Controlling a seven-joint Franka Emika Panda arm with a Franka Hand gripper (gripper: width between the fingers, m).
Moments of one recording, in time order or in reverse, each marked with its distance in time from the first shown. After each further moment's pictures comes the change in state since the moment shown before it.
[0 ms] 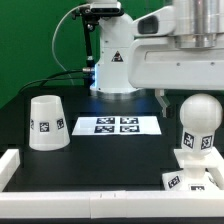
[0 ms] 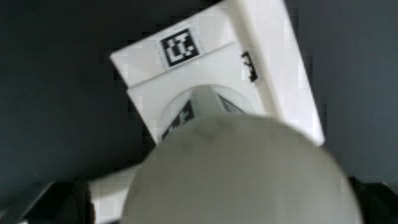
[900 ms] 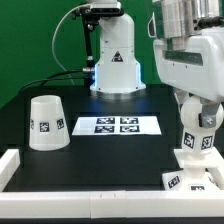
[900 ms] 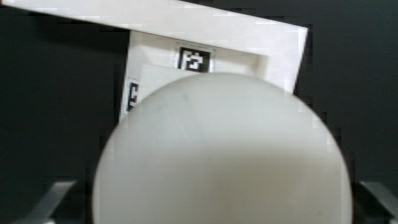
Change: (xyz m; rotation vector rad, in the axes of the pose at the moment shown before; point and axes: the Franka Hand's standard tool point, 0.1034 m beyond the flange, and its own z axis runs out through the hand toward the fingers) arm 0.007 0.006 0.001 0.094 -0.078 1.062
